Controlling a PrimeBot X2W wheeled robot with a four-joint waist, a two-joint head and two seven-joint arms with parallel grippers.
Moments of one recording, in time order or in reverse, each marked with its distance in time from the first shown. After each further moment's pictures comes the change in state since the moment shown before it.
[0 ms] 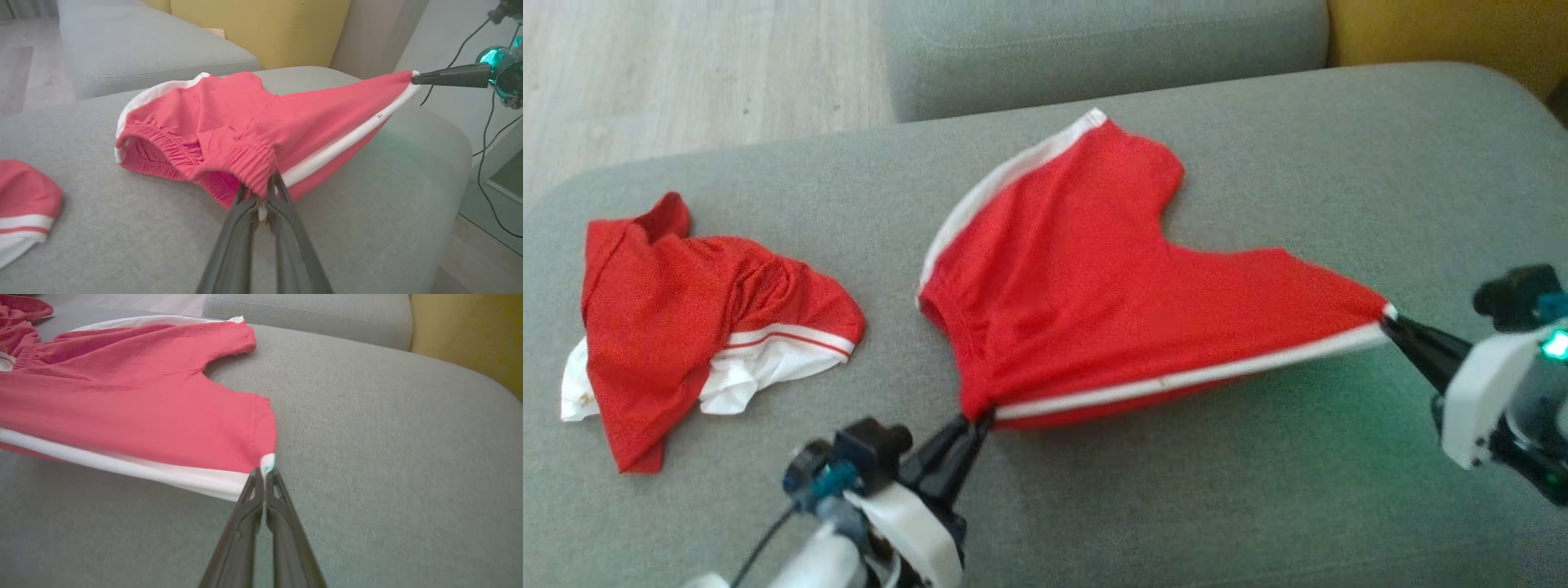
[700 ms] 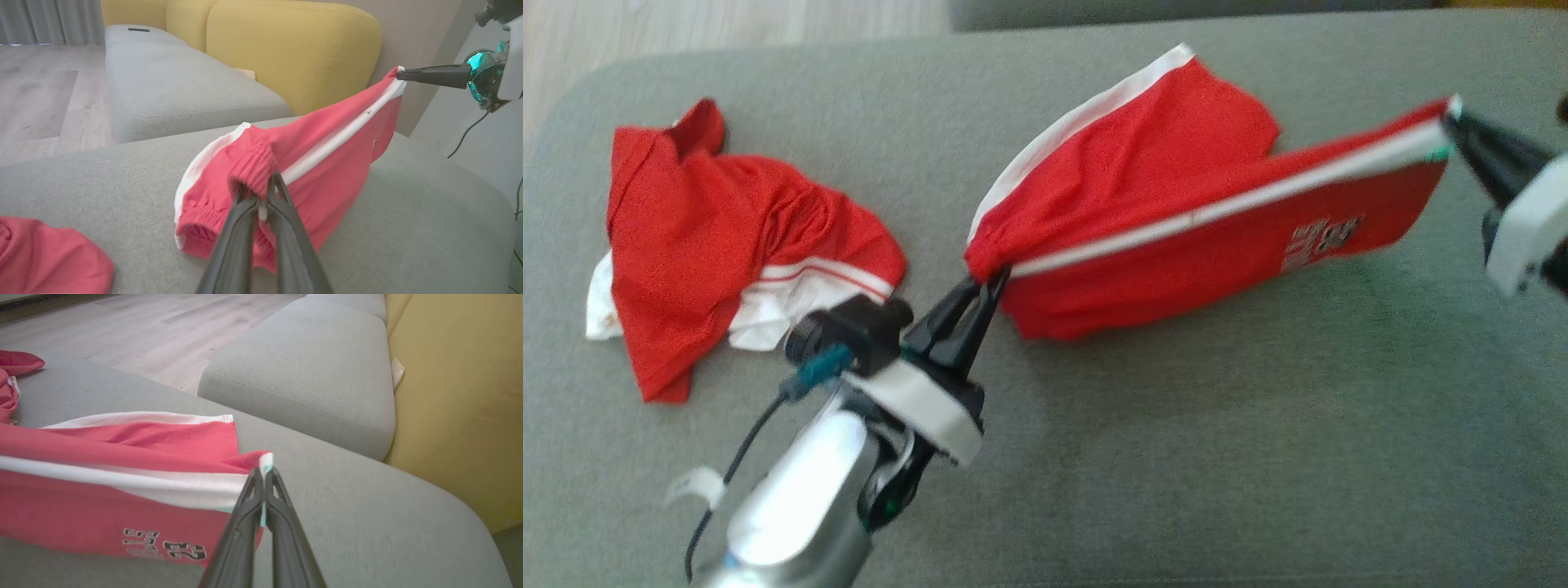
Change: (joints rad) left arm -0.183 -0.047 0.035 -0.073 -0.019 0.027 0.013; right arm -0.201 0.009 -0.233 -0.064 -0.171 0.000 0.099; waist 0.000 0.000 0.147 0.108
